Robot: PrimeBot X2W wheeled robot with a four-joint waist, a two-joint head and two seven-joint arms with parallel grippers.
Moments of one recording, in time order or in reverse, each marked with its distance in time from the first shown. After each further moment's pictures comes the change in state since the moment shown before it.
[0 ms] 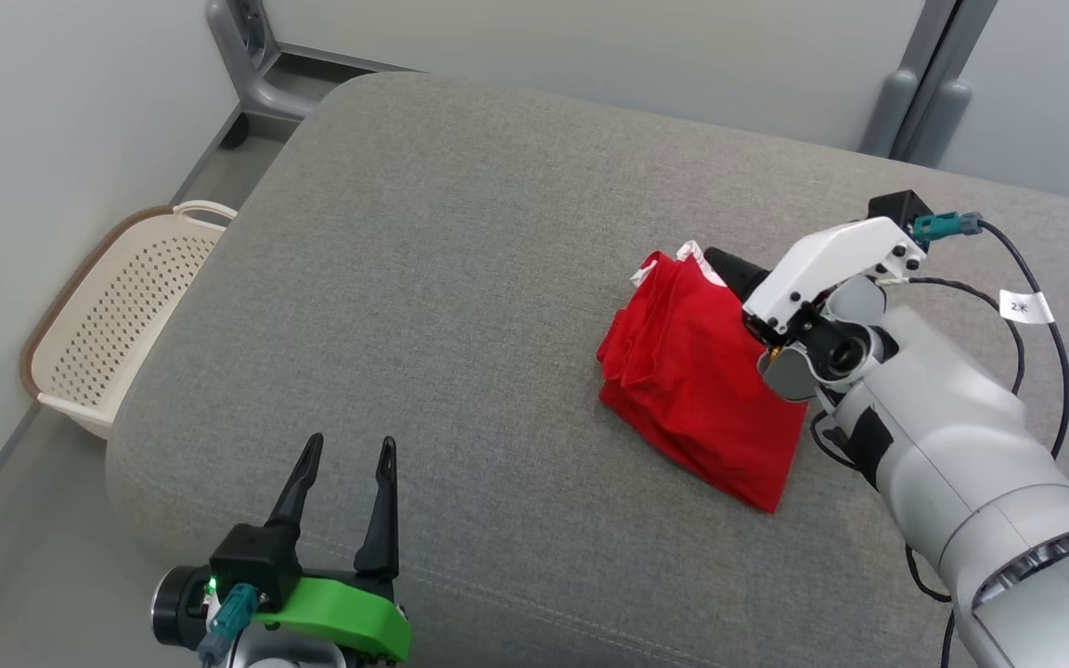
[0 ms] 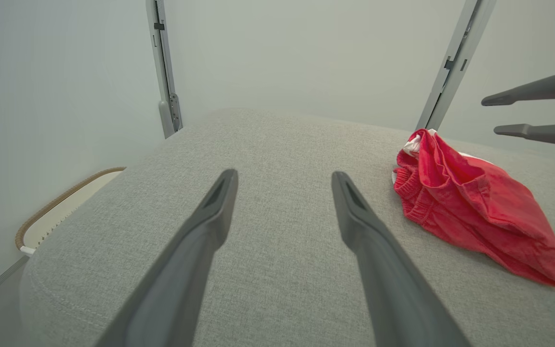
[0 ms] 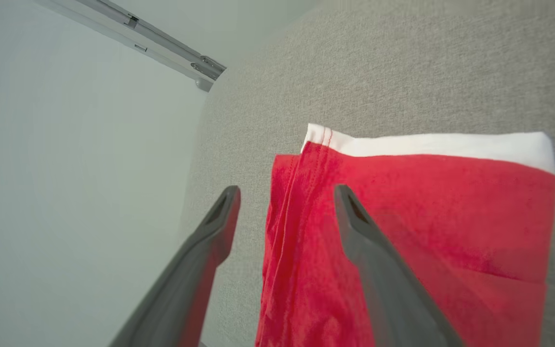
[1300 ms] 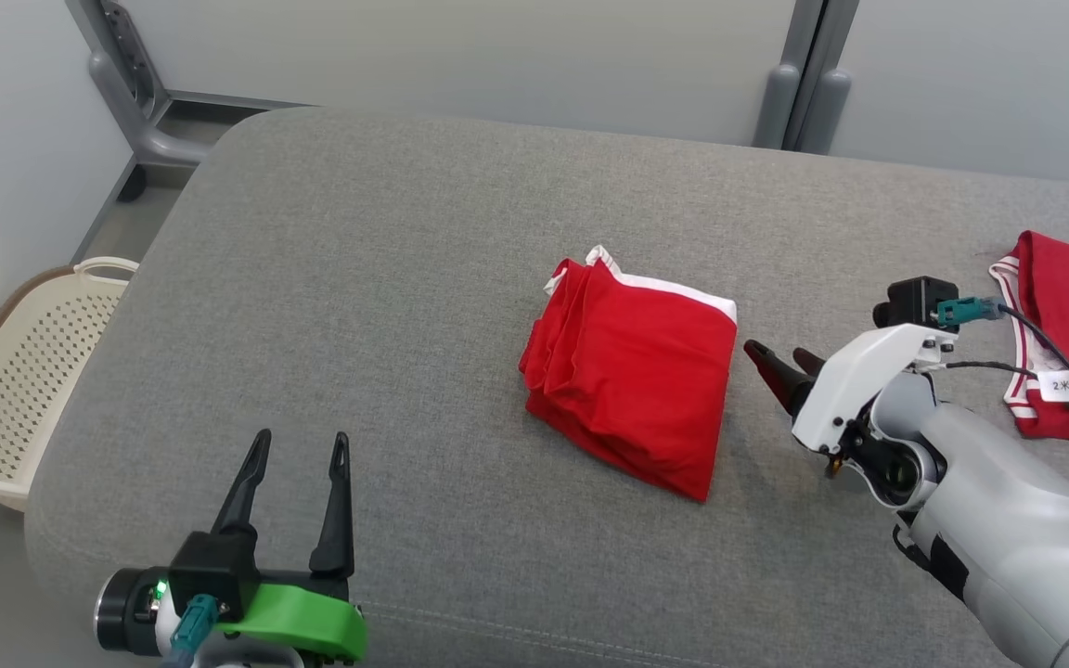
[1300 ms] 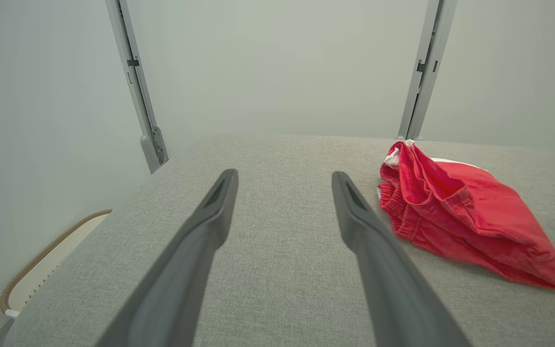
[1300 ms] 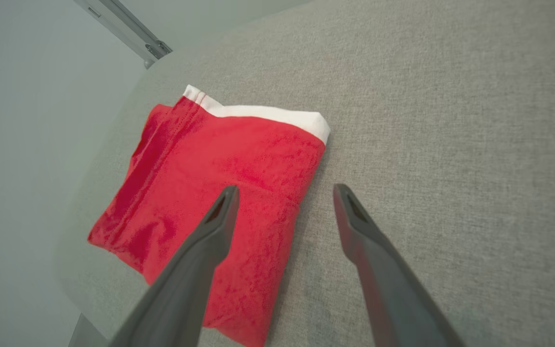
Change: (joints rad) left arm 0.035 0.000 0.110 -0.064 0.115 -0.033 0.000; right arm 0.283 -0.250 0.286 -0.430 -0.069 0.000 -0.128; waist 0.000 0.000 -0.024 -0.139
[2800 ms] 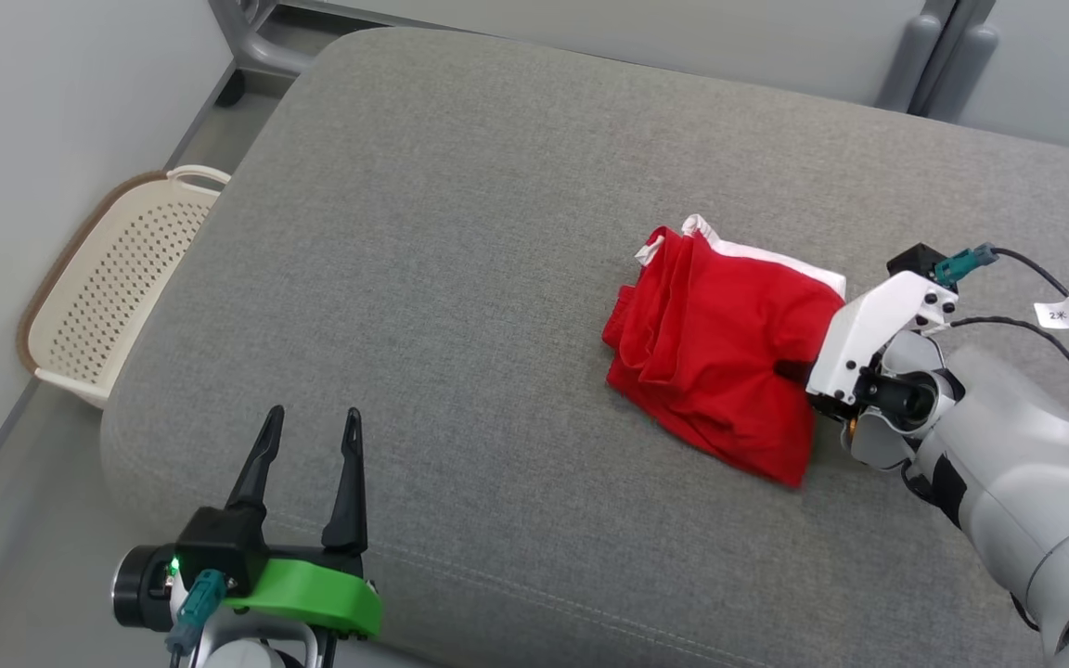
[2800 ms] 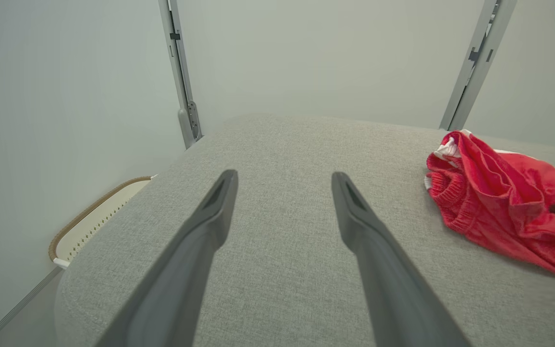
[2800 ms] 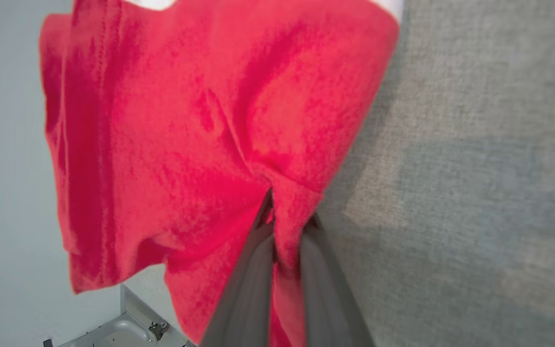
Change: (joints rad) left arm -0.052 0.000 -0.043 0.020 -0.058 0.023 0.000; right arm -0.199 0.090 -0.013 0.356 0.143 0.000 0.366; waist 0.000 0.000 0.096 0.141
